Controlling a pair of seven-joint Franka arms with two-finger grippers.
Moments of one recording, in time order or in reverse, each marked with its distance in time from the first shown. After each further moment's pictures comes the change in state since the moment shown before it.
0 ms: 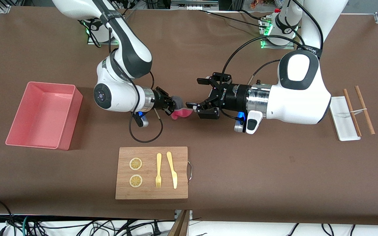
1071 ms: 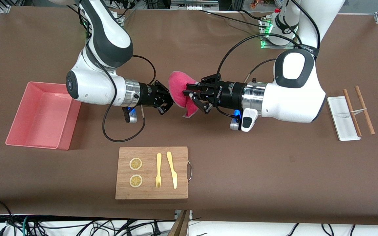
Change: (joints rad) left arm -0.011 0.000 0.000 -0.001 -0.008 0.002 0.000; right arm -0.040 -0.109 -0.003 0.007 0.241 0.049 0.141
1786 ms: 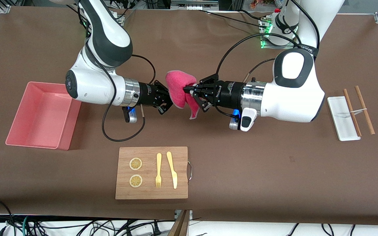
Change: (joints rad) left arm -0.007 0.000 -0.002 0.000 0.000 0.000 0.001; right arm 0.000 -0.005 0.000 0.000 0.000 -0.001 -0.004
